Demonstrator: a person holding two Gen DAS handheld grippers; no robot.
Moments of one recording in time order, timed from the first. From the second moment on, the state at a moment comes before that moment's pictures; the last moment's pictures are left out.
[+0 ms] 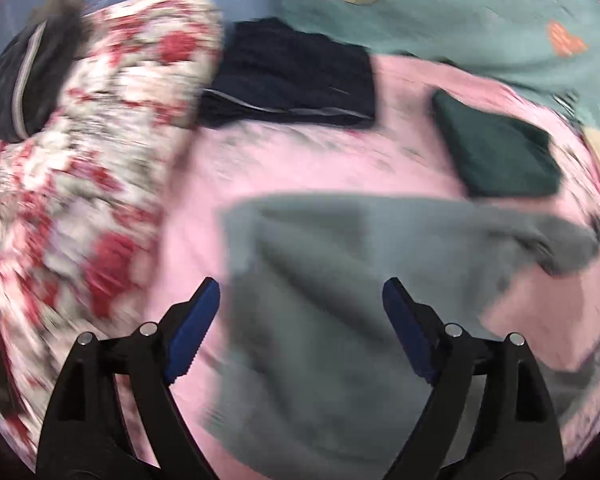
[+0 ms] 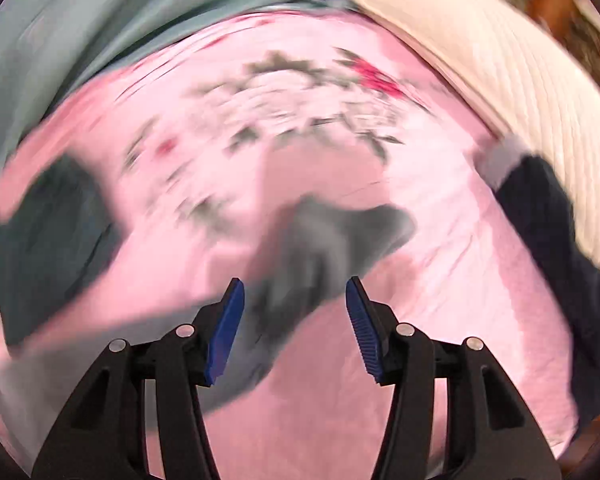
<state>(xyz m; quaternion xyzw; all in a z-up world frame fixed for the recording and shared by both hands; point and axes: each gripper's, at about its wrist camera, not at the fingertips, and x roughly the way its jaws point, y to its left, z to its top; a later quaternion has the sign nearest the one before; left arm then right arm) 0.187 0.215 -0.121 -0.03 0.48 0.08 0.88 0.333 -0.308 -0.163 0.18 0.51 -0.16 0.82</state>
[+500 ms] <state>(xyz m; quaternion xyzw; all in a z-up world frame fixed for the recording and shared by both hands) 0.157 0.091 -0.110 -0.02 0.49 0.02 0.87 0.320 -0.348 -0.092 0.23 0.41 -0.01 0.88</state>
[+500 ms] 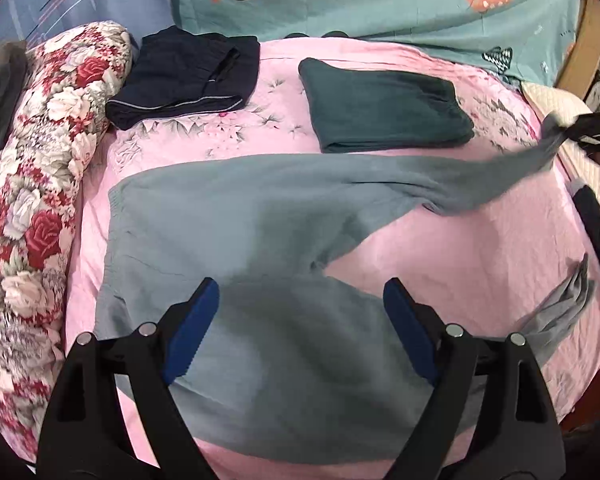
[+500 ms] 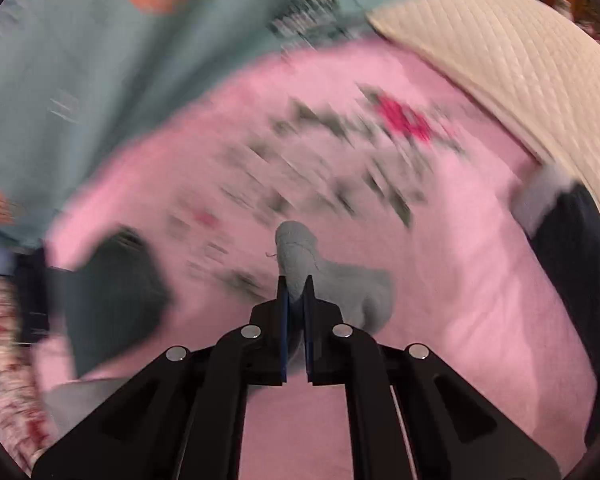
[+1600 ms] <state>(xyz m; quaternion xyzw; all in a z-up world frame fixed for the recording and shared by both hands) 0.108 0.081 -0.100 -0.03 0.51 0.12 0.85 0.358 -0.406 -0.177 0.01 0.53 -0.05 0.85</state>
